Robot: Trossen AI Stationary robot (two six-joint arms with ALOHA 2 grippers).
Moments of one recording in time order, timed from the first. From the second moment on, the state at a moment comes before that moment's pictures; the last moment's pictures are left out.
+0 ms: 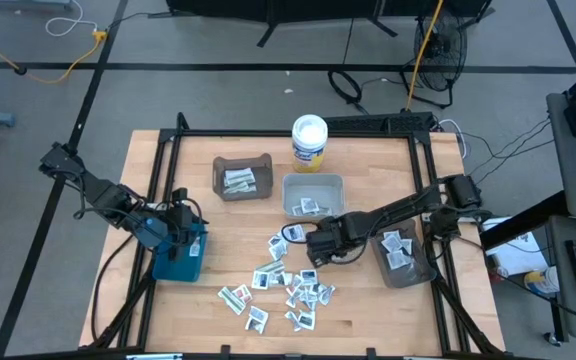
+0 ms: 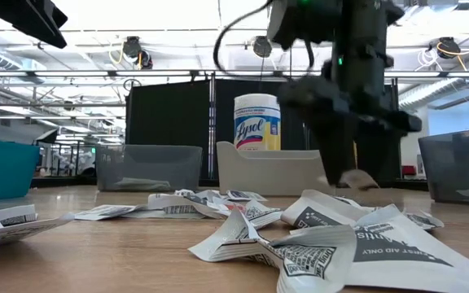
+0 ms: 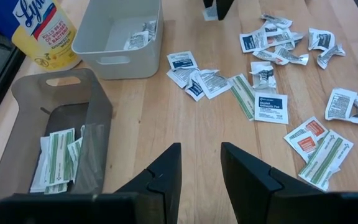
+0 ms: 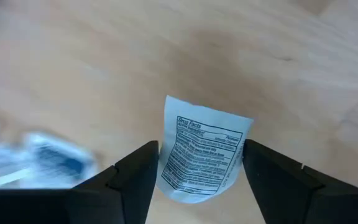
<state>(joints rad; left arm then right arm) -0.59 0.77 0.80 -0.87 -0.49 -0.40 0.21 1.83 1.18 -0.79 0.00 1.29</state>
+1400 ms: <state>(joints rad) -0.58 0.77 0.80 -0.87 -0.49 -0.40 0.43 1.45 1.19 -1.14 0.19 1.58</state>
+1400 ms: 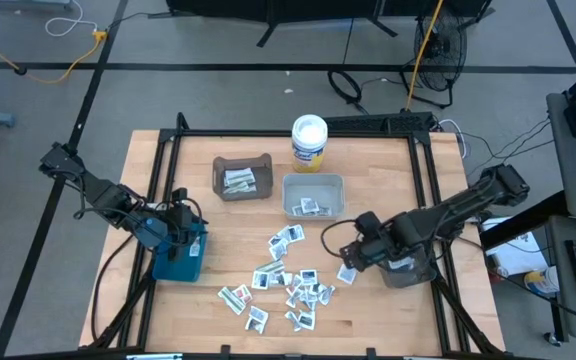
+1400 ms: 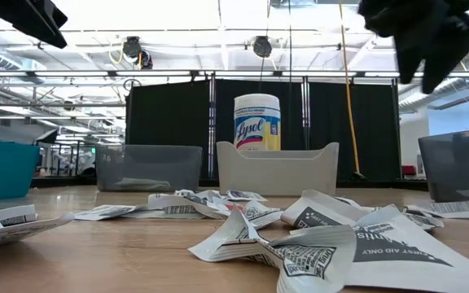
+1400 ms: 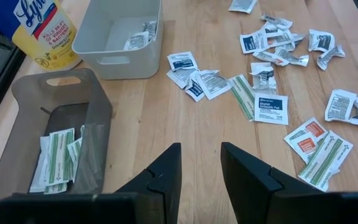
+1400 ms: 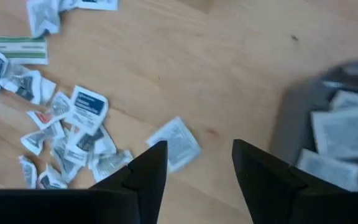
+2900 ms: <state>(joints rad) -0.58 0.77 0.80 -0.86 -0.53 -0.50 0.44 1.79 1.08 -0.76 0.00 0.79</state>
